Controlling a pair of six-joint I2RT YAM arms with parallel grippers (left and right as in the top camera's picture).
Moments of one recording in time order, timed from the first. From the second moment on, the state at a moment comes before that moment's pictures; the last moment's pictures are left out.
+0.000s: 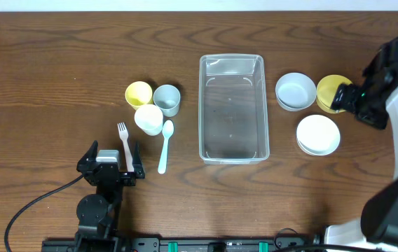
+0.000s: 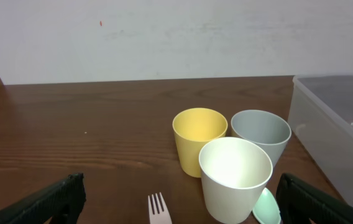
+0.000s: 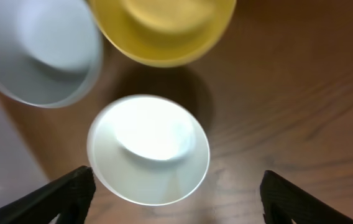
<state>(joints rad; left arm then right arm) -0.12 0.01 0.04 -0.14 -0.09 0.01 -0.25 1.69 1.41 -1.14 -0.03 0.21</state>
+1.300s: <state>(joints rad) -0.12 0.01 0.04 -0.14 -0.09 0.01 -0.14 1.50 1.32 -1.18 0.01 0.44</state>
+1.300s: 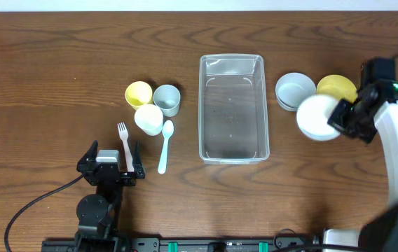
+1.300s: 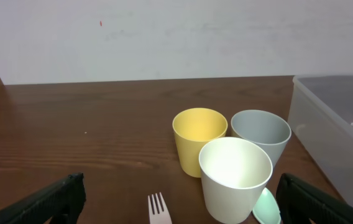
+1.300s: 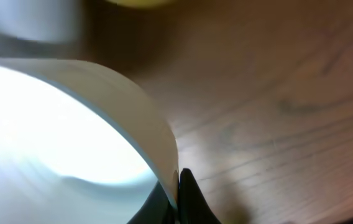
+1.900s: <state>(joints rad) -0.12 0.01 0.04 -0.14 -0.09 0.01 0.25 1.83 1.56 -0.86 -0.17 0.51</state>
